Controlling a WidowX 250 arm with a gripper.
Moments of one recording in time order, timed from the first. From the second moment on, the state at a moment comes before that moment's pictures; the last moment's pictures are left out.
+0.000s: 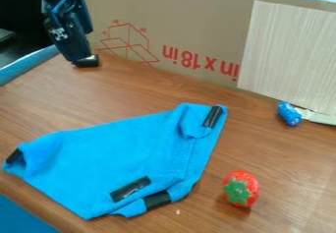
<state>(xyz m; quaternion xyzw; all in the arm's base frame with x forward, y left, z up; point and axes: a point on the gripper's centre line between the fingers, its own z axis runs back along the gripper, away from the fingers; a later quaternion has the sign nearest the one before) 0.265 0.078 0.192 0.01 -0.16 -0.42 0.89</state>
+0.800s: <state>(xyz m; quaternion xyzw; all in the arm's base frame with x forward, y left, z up) 0.243 0.042 0.127 -0.02 -0.08 -0.43 0.90</state>
